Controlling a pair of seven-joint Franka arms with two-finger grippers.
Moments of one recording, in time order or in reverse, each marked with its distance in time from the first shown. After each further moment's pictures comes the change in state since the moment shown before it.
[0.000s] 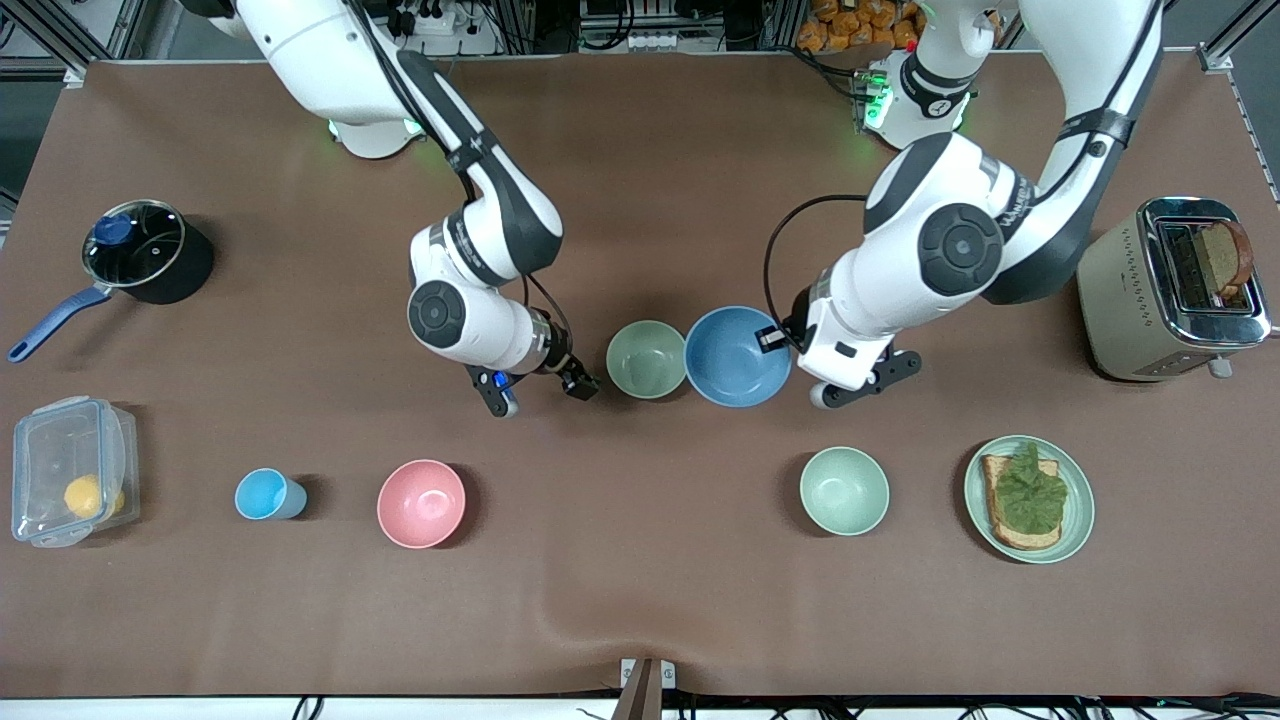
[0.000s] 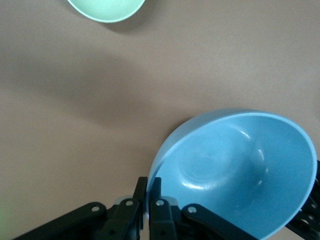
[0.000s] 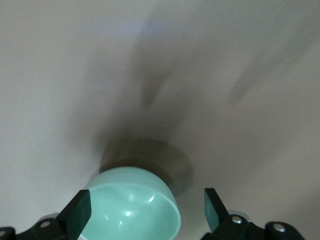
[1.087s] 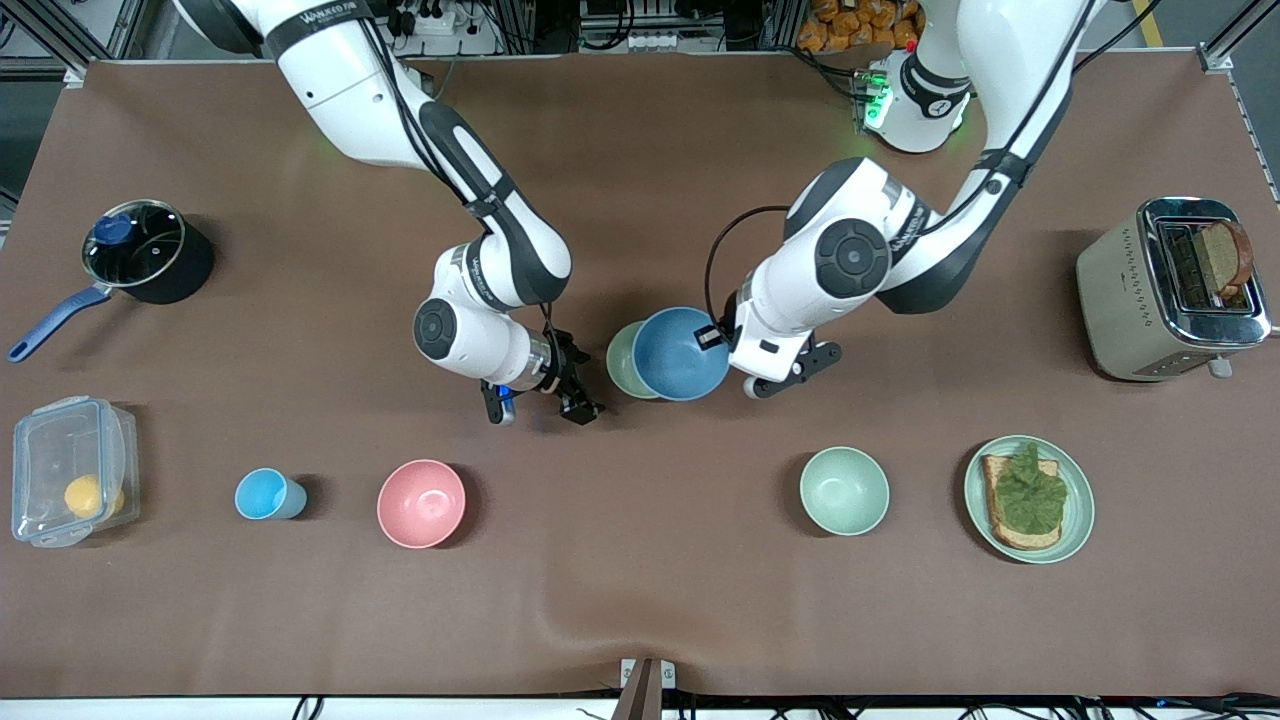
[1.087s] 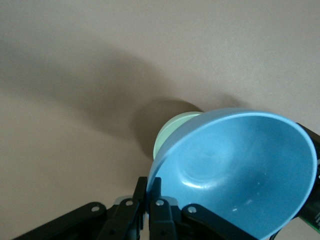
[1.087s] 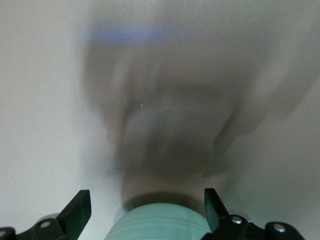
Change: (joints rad) left arm -0.100 0.074 -0.001 -0.122 0.000 0.229 -0.131; right arm 0.015 0.092 0.012 -0.046 0.210 0.256 0.000
